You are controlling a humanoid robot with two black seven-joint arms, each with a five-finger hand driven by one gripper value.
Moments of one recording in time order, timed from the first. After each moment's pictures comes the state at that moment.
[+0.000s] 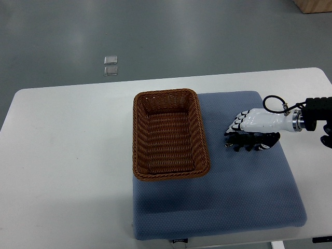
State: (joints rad) left arm 0.04 0.00 -0.12 -0.16 0.04 0.00 0.01; right arm 1.00 -0.62 -0.11 0.90 -1.72 -0.14 0.61
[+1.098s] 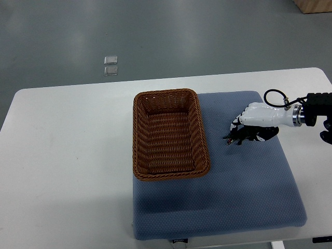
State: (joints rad) left arm 0.04 0.00 -0.12 -0.16 0.04 0.00 0.01; right arm 1.01 -0.62 -0.06 0.90 -1.70 -0.14 0.61
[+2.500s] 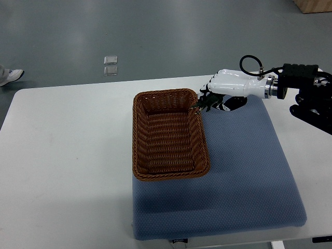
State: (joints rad) left arm 0.04 0.00 -0.12 -0.16 0.04 0.00 0.01; right arm 1.09 -0.48 0.14 0.90 -1.70 -0.12 0.61
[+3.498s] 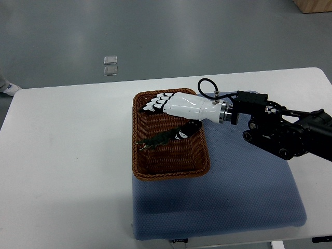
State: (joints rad) left arm 0.04 0.00 -0.12 -0.16 0.04 0.00 0.01; right arm 0.95 -0.25 0.27 0.89 -1.68 -0.13 0.61
